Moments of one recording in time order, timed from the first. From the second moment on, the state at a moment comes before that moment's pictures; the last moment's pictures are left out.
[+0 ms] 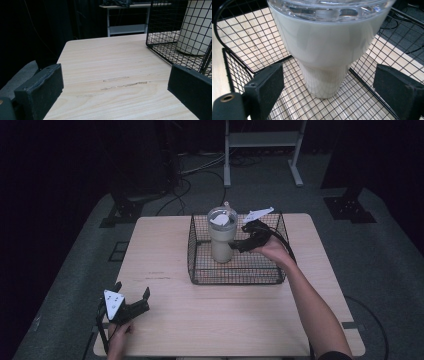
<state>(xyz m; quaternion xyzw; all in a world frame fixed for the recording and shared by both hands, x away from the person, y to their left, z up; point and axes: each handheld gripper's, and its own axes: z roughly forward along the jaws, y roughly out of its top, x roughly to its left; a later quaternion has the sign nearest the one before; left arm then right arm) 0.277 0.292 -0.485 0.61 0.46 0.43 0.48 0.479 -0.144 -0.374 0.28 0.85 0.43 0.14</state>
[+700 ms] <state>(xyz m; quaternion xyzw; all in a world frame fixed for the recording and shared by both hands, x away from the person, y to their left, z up) 0.278 0.292 -0.485 0.61 0.46 0.43 0.48 0.449 -0.162 -0.365 0.31 0.83 0.43 0.15</state>
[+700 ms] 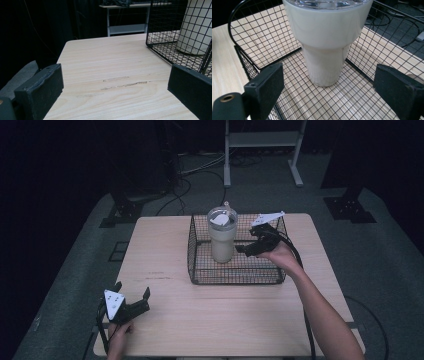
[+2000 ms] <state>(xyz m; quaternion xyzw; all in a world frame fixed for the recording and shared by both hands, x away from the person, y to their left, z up) 0.278 0.292 -0.485 0.61 0.46 0.43 0.48 0.398 -0.195 -0.353 0.30 0.83 0.45 0.16</state>
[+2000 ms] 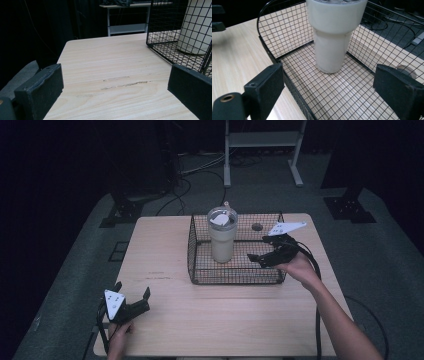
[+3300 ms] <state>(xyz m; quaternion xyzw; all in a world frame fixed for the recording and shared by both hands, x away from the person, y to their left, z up) 0.278 0.291 -0.485 0.61 0.47 0.43 0.48 0.338 -0.226 -0.376 0.30 0.82 0.47 0.15</state>
